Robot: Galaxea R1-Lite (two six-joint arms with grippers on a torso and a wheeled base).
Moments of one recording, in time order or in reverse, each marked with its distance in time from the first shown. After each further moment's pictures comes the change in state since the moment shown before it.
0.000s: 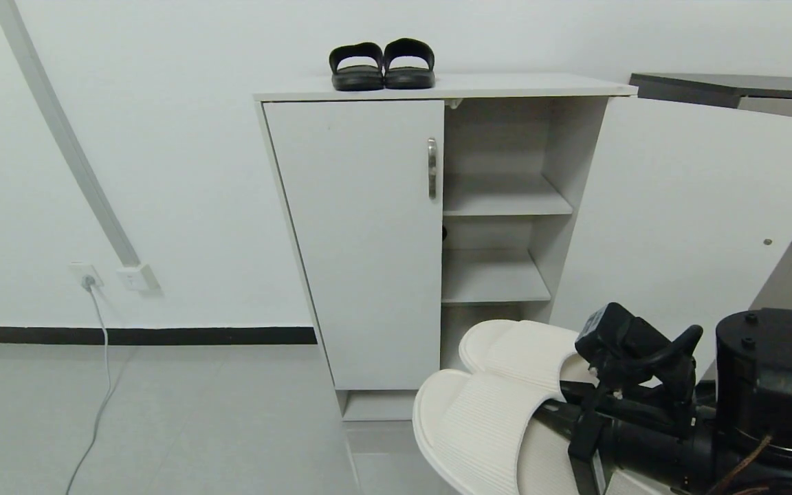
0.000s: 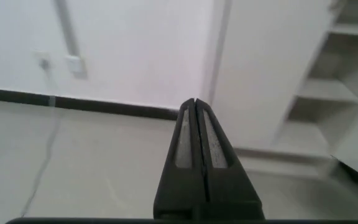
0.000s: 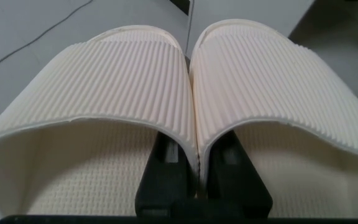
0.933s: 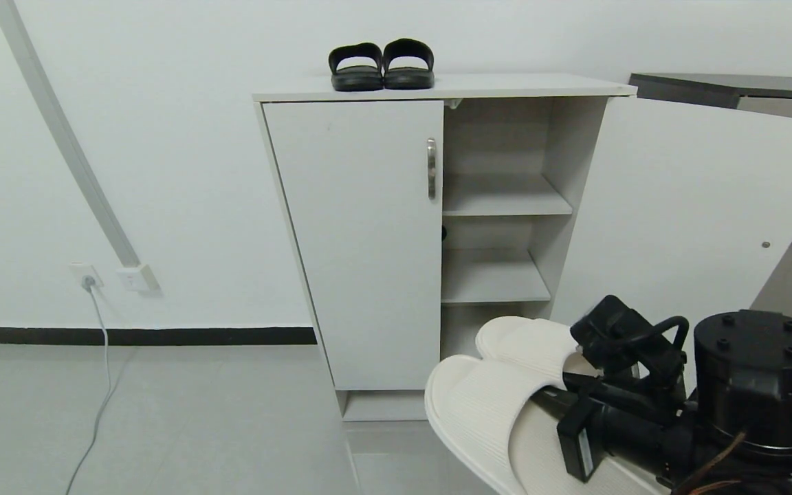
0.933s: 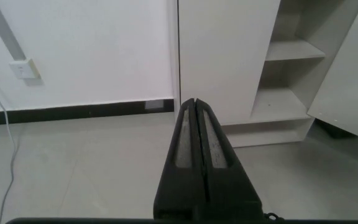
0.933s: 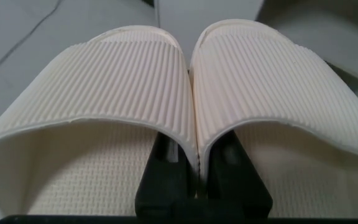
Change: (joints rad) left arm 0.017 -0.152 0.325 -0.209 -0.179 0.060; right arm 0.017 0.044 -0.013 -0.017 -0.153 0.101
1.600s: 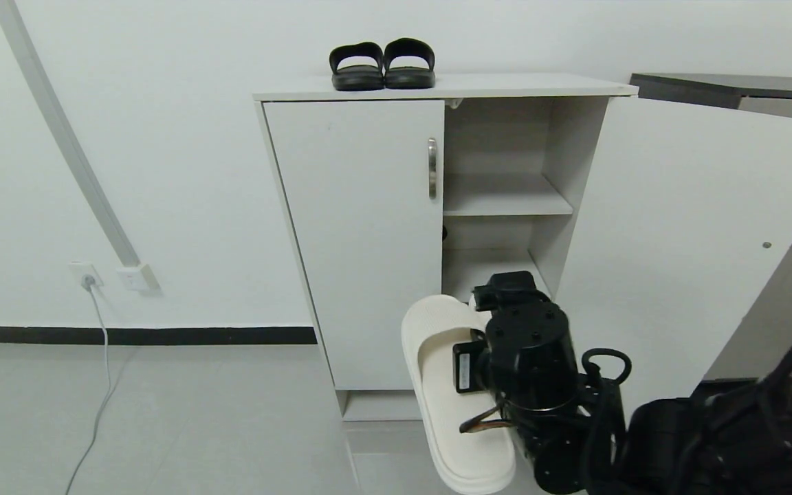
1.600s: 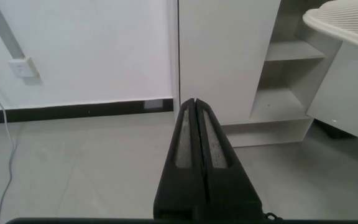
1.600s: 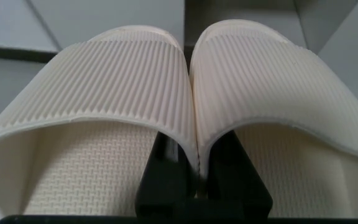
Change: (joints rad) left arm 0.000 0.000 0.000 0.001 0.000 -0.006; right arm 0.107 0.402 -0.388 -0.032 -0.603 0.279
